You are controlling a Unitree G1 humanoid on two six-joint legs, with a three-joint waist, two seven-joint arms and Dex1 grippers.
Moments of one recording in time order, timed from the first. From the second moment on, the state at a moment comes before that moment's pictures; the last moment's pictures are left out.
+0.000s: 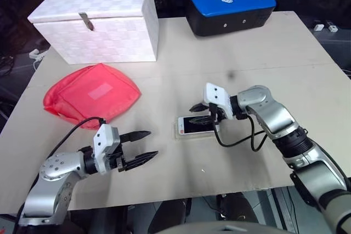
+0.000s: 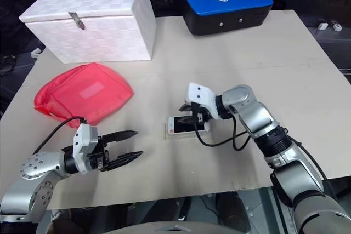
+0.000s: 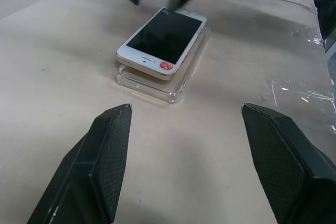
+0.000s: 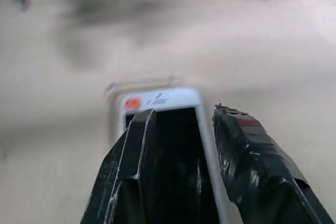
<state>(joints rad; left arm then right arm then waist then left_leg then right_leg) 0.21 0.71 0.23 -0.26 -0.52 0.16 -1.18 -0.77 -0.35 0.41 0.08 0.09 0.55 1.09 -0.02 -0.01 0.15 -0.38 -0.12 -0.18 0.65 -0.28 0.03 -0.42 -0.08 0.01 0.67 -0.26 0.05</state>
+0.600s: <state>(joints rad) 0.20 0.71 0.23 -0.26 -0.52 0.17 -1.17 -0.84 -0.34 0.50 0.32 -0.05 0.34 1.13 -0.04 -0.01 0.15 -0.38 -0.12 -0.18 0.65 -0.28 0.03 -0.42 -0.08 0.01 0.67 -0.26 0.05</state>
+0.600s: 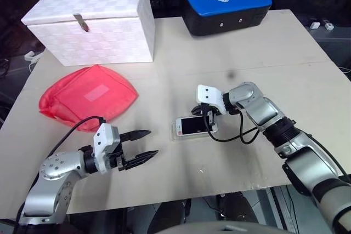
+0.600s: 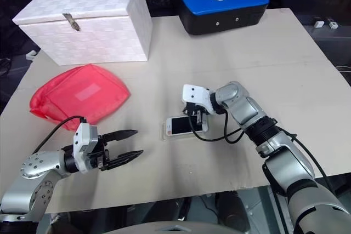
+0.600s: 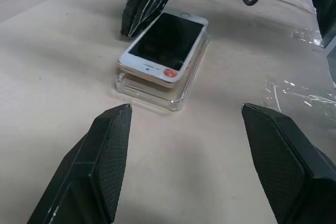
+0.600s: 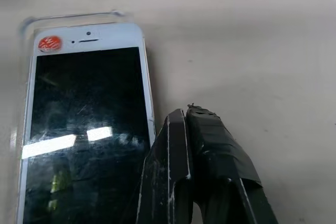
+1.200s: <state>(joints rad) 0.13 0.71 0.17 -0.25 -0.51 0.21 -1.13 -0.81 -0.39 0.43 0.10 0.05 0.42 1.21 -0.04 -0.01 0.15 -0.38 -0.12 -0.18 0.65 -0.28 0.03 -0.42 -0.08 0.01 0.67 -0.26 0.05</state>
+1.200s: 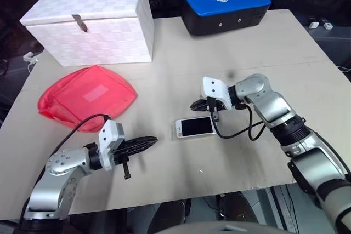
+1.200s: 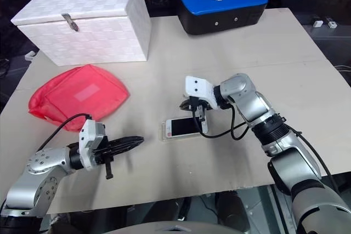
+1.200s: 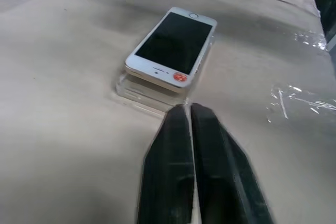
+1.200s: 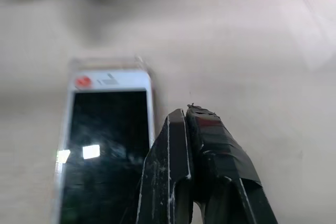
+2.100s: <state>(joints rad) -0.04 0.66 0.03 -0.09 -0.35 0.30 -0.98 -0.68 -0.30 0.56 0.16 -0.06 0.43 1.09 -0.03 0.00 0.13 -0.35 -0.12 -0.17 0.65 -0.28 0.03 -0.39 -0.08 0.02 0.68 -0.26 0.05</state>
